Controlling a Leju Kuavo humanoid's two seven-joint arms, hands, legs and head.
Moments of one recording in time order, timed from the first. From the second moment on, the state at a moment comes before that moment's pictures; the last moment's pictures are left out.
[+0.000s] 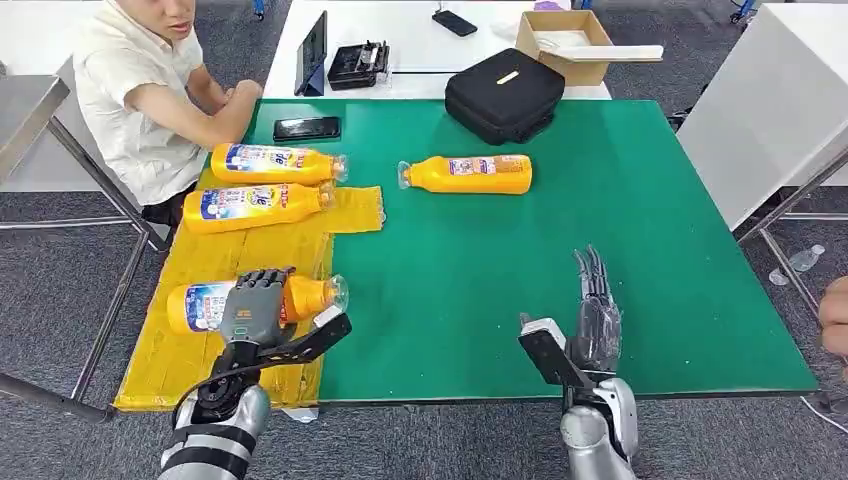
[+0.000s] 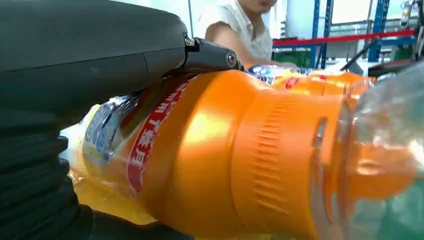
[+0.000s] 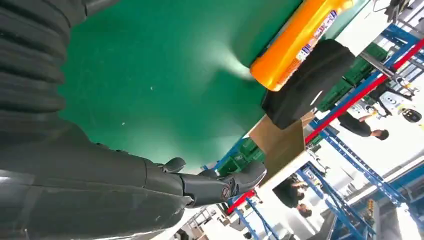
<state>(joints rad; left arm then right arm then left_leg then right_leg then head) -0.29 -0.24 -0.03 -1.01 -1.56 0.33 -0.03 0.00 0.15 -0.10 -1.39 0.89 -0.26 -0.52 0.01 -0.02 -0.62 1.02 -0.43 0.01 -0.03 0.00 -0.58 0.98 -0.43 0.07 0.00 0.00</state>
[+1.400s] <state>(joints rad) -0.51 -0.23 -0.03 -0.59 -1.56 0.24 -0.02 -0.08 0.12 -0.11 -1.21 0.85 -0.26 -0.58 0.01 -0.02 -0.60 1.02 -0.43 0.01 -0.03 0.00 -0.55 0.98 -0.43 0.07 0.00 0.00</state>
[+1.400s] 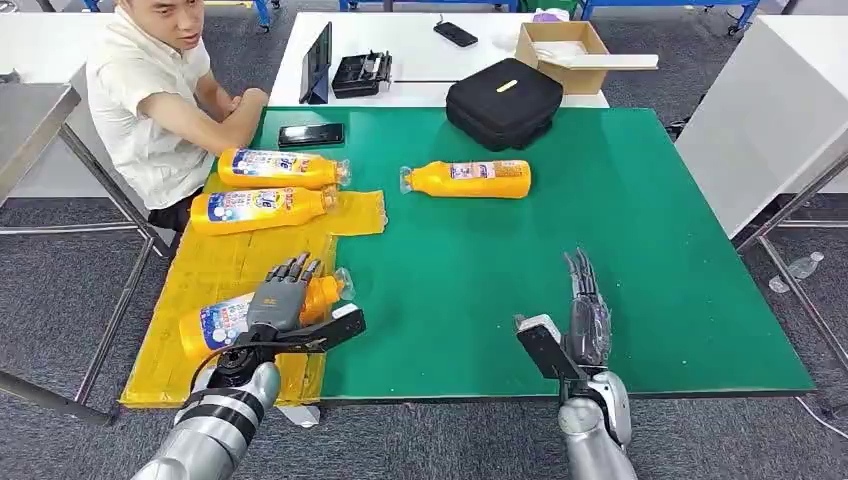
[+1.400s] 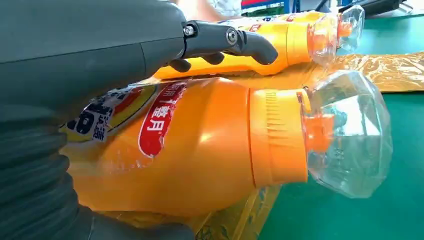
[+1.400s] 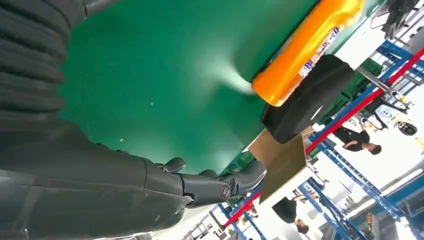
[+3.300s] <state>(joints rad) -0.12 -0.28 -0.49 -1.41 -0.52 0.16 -0.31 -0.07 -0.01 -0.14 -1.24 1.29 -0.26 -0.26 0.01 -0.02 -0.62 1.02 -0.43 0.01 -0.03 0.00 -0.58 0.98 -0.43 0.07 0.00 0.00</state>
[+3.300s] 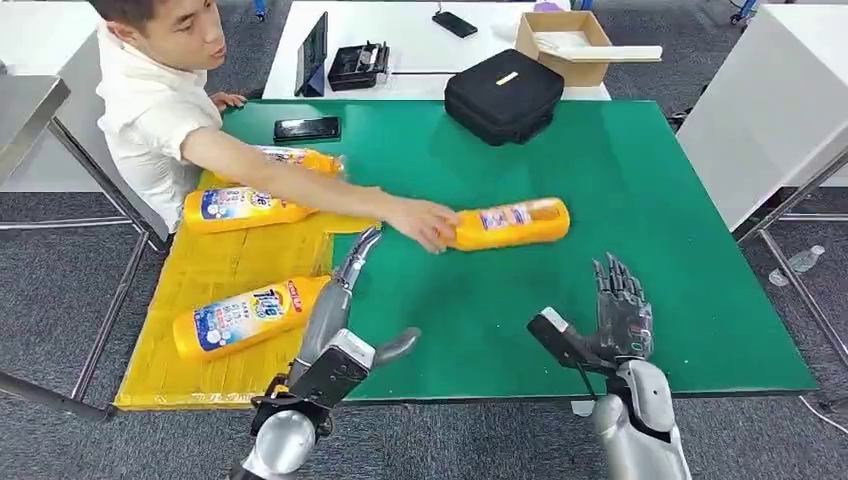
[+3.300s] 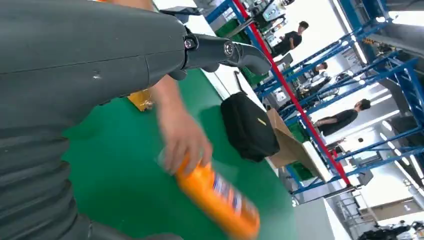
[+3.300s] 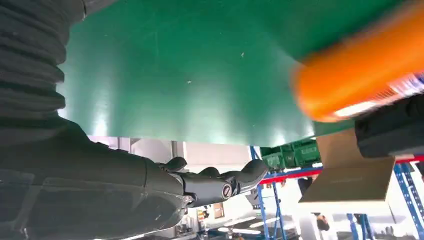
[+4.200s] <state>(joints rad) -0.13 -0.29 -0.51 -1.38 -0.57 0.16 -0.33 -0.21 -0.06 -0.02 -1.04 1.33 -0.25 -0.23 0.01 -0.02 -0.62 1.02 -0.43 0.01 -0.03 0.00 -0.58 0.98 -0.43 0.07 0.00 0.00</state>
